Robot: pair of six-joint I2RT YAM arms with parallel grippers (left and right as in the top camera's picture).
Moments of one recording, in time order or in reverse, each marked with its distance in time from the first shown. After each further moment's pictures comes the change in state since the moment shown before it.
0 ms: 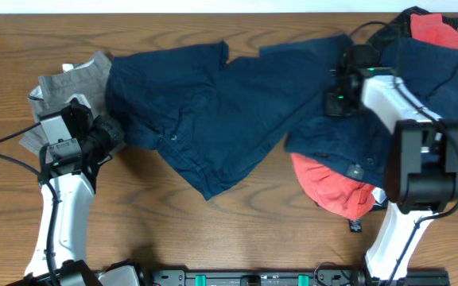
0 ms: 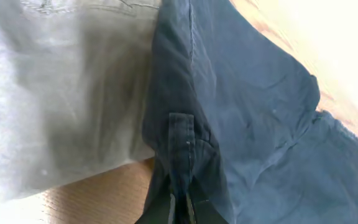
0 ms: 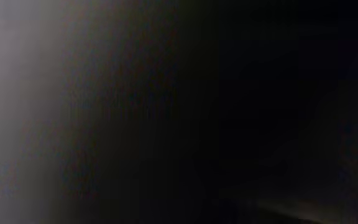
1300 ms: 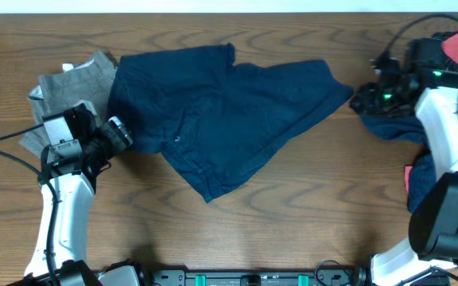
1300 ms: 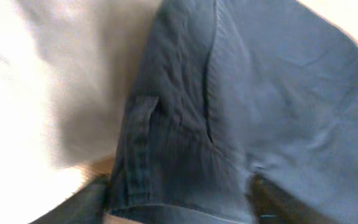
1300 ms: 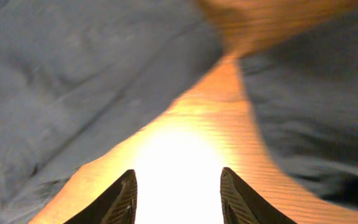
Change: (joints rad) left arm 0.004 0.000 0.000 -0.103 -0.069 0.142; right arm -0.128 -0.336 -0.053 -0.170 -0.307 -0.181
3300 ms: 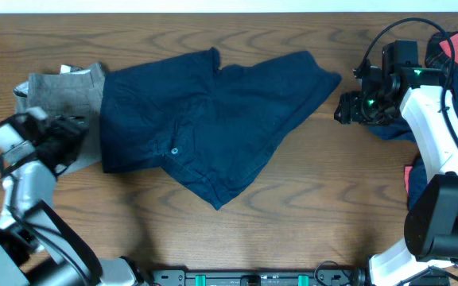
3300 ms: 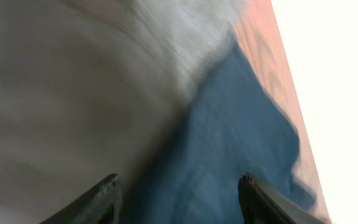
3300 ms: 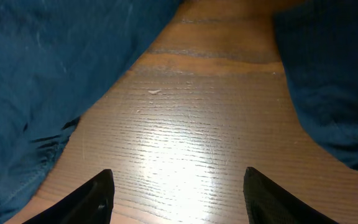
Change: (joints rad) left arm 0.284 0.246 0.090 0.138 0.354 -0.183; right arm 0.072 0.001 0.000 -0.098 0.075 0.016
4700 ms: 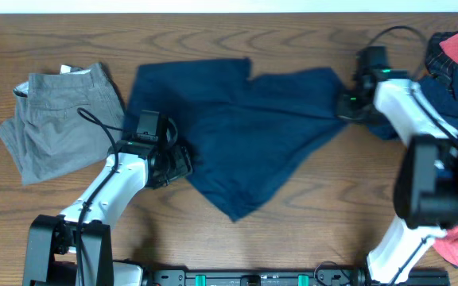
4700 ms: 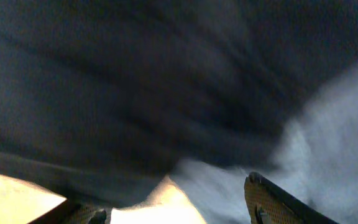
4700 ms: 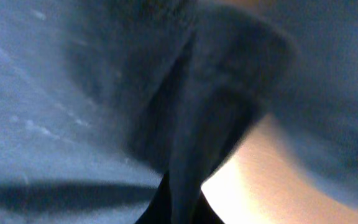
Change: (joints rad) left arm -0.764 -0.048 -0.078 -0.373 -0.435 -0.008; right arm 0.030 0.182 0.000 0.154 0.262 0.337
